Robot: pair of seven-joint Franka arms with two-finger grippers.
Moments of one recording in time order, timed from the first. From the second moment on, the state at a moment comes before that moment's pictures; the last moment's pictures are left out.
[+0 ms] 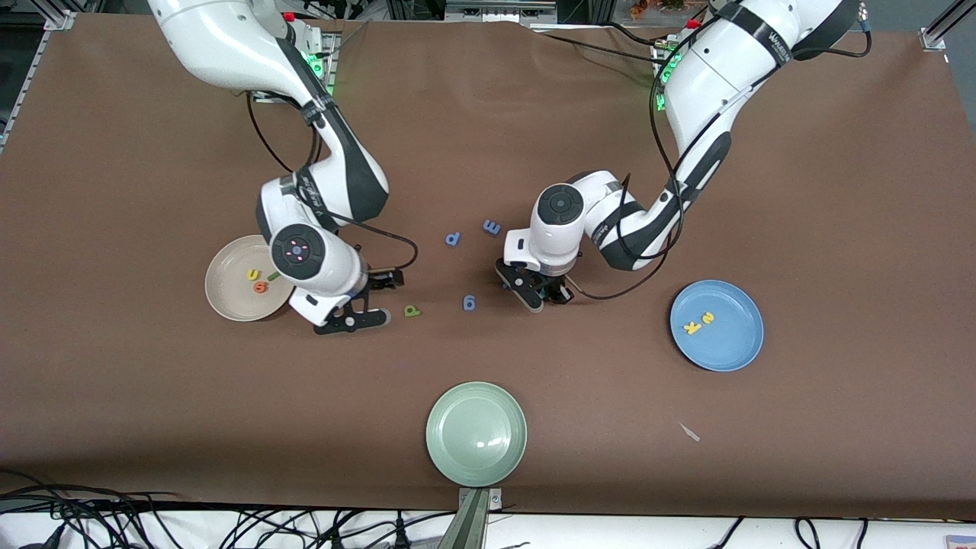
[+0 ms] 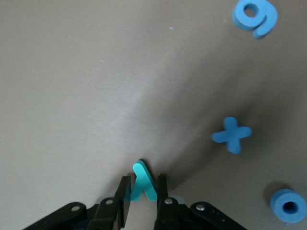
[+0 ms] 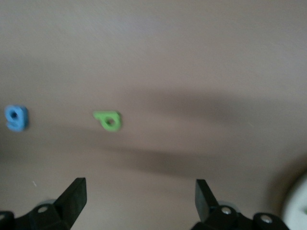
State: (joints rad) left arm -0.23 0.79 -0.44 -1.65 0.57 2.39 -0.07; right arm 0.44 0.68 0.02 -1.50 0.07 2.09 0.26
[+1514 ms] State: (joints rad) left arm 0.40 0.67 -0.46 -1.74 0.36 2.21 1.20; right arm 0.48 0.84 0.05 -1.47 0.07 2.32 0.34
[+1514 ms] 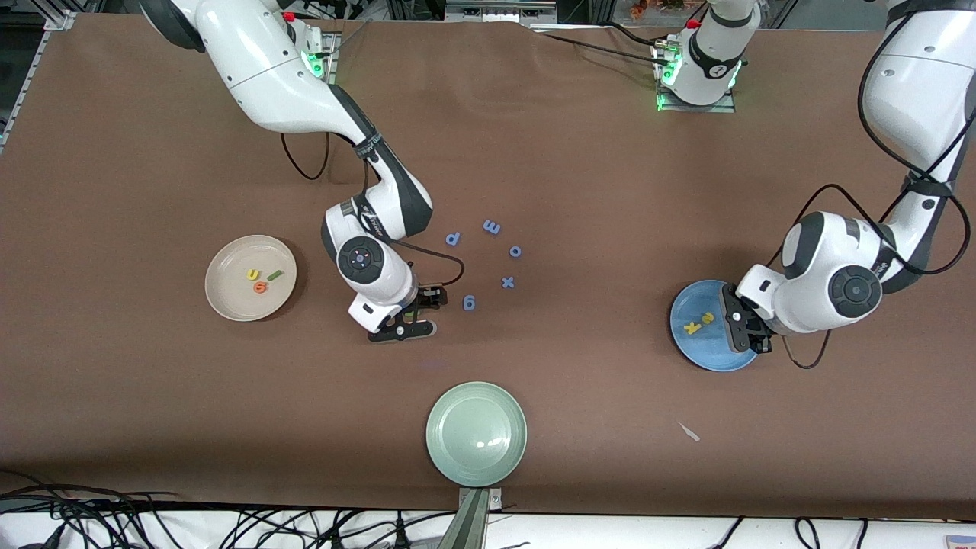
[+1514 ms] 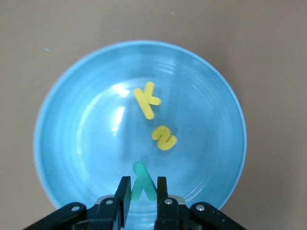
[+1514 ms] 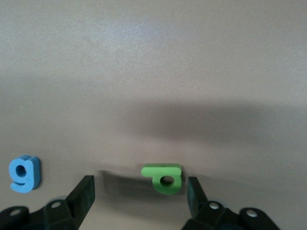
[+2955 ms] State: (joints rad) left arm 0.40 0.53 -0.71 -1.40 0.15 1.62 0.42; right arm 0.40 0.80 0.03 -1.43 0.07 2.19 0.24
